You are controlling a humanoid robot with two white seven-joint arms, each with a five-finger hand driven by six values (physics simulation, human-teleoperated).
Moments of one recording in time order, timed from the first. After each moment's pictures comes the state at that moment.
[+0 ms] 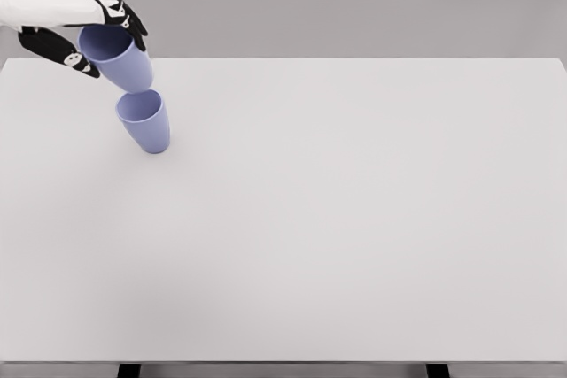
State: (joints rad) left arm -1.31 0.97 -1.20 -1.23 0.16 -0.61 -0.61; right arm -0.01 0.00 -0.07 0.14 0.08 -0.15 0.14
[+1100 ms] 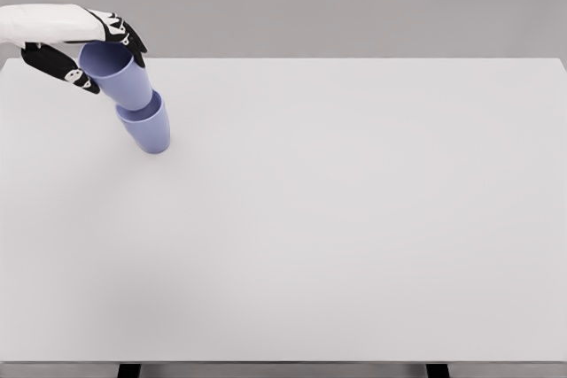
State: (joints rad) left arm -1.29 0.97 -1.24 -1.22 0.19 -0.61 -0.61; right arm -0.01 0.00 -0.07 0.14 0.08 -0.15 0.14
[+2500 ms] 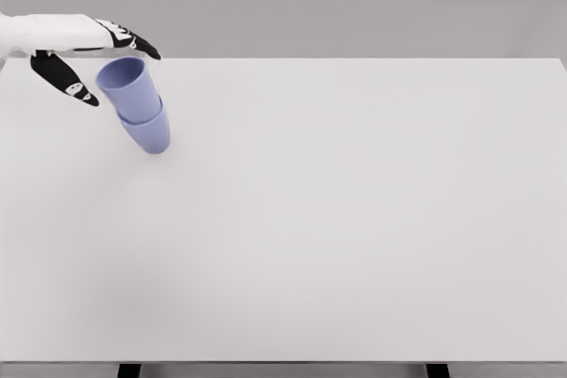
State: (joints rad) left arm -1.26 0.95 -1.22 -1.20 0.19 -0.61 -0.61; right arm -0.01 0.00 -0.07 0.14 0.08 -0.15 0.14
